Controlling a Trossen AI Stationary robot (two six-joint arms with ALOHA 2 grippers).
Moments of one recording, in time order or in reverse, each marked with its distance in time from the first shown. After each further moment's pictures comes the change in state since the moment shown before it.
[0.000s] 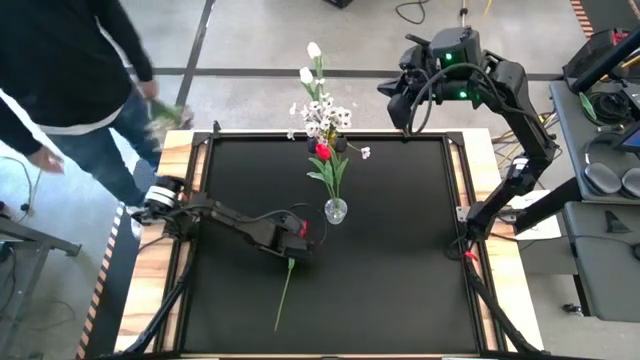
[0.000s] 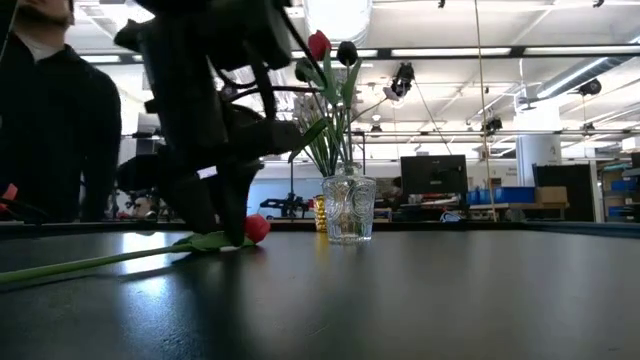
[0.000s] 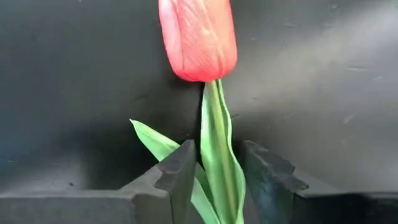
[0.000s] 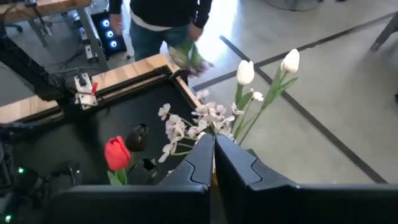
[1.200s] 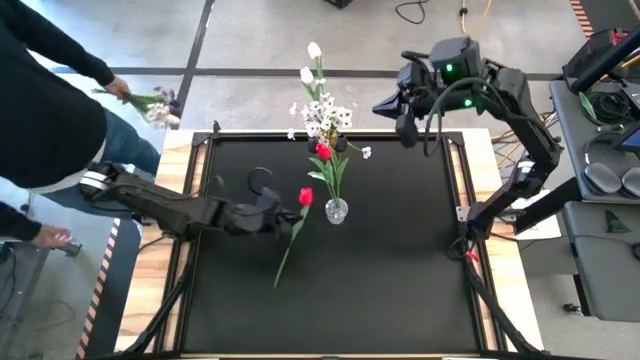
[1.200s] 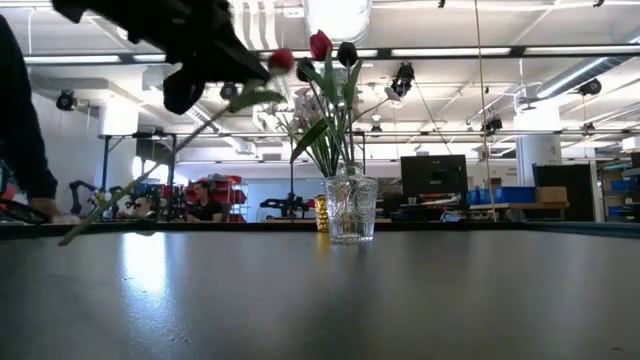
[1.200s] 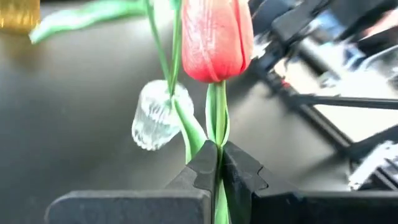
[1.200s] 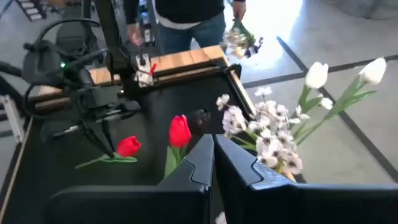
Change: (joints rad) left arm 0.015 -0.583 -0.322 0.569 -0.234 0.538; right arm 0.050 -0.038 -0.053 -0.020 -0.206 -0.090
